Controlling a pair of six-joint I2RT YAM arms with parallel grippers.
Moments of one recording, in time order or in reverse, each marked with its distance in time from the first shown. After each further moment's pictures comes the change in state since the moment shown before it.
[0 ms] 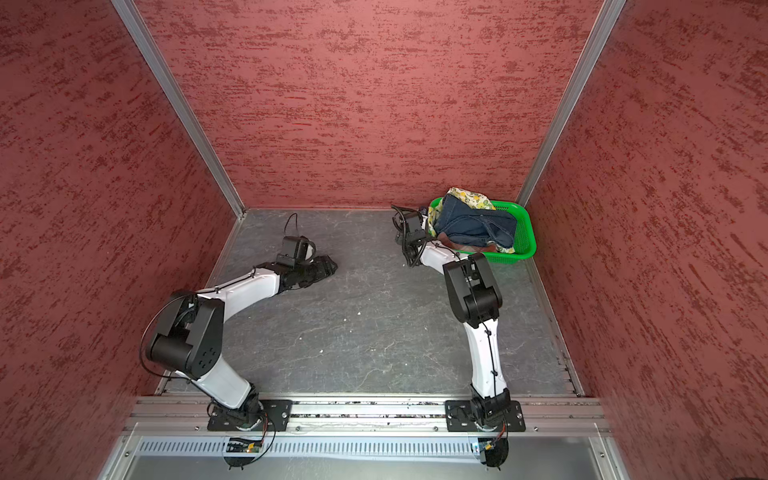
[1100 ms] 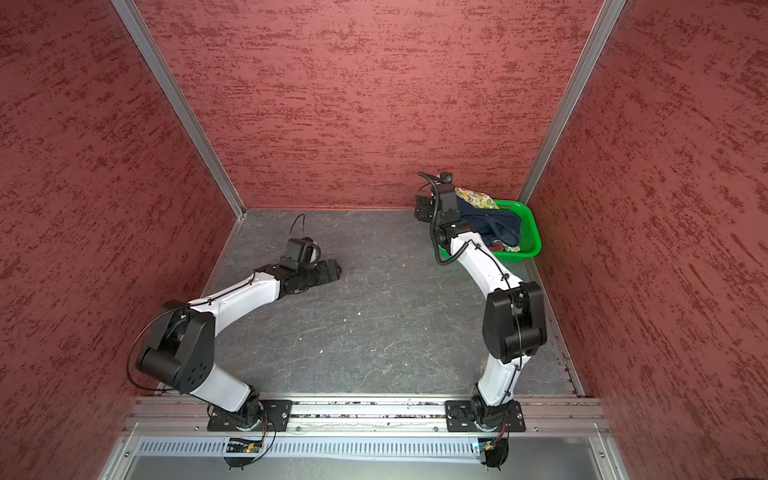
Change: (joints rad) left arm -0.106 -0.099 0.010 -0.138 -0.124 0.102; right arm -0.139 -0.415 -0.032 -0.154 -0.105 -0.256
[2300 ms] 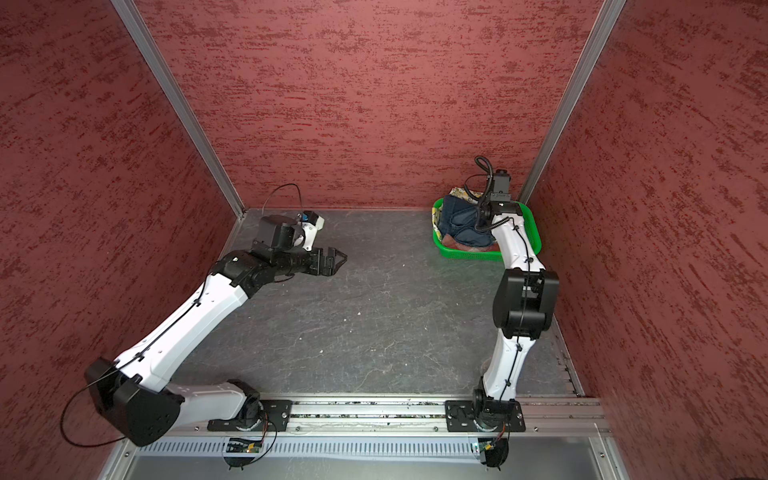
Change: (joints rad) left arm -0.045 -0.293 0.282 -0.348 0.152 0.259; right arm -0.274 0.110 0.269 -0.310 0.107 -0.248
